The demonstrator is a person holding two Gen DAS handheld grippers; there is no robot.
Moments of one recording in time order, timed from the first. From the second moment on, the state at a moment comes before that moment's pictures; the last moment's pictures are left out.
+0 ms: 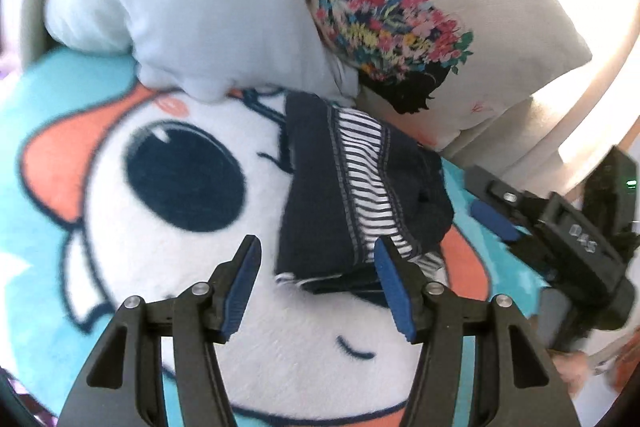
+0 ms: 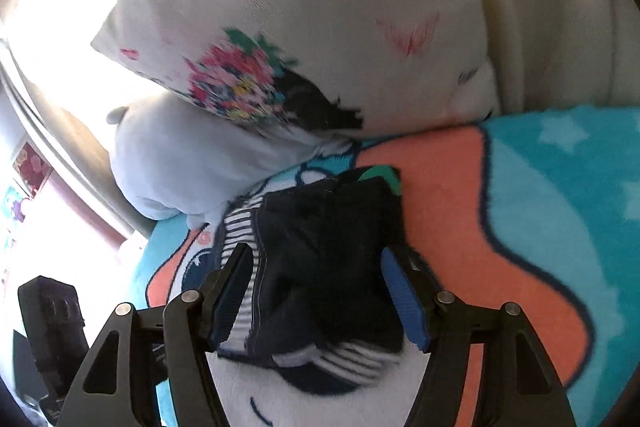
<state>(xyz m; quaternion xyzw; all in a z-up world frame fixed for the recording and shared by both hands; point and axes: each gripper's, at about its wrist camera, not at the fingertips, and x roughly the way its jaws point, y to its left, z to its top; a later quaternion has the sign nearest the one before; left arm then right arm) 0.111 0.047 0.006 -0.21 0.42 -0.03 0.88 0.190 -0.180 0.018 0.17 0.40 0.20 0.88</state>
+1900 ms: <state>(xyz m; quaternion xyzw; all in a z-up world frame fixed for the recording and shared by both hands) -0.001 0.029 0.063 -0.08 0.28 0.12 0.95 0.065 -0.151 0.002 0.04 0.40 0.14 0.90</state>
